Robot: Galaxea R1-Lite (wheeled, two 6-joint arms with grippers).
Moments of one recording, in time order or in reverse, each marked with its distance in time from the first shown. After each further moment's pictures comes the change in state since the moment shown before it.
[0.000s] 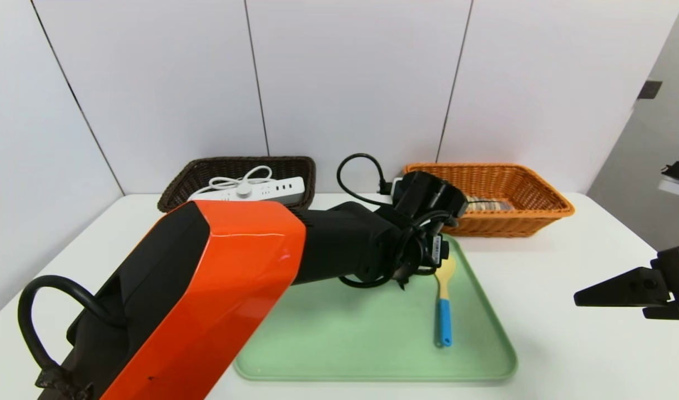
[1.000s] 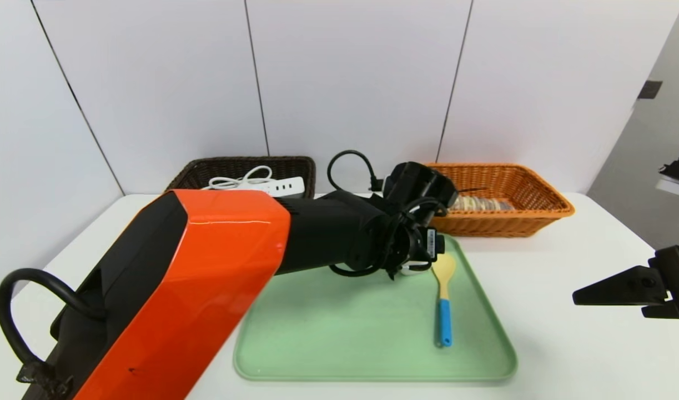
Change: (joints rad) left arm 0.021 -0.026 -0.001 0.047 -0.063 -0.049; right arm 0.000 0.004 -0.003 0.000 -0.002 0.001
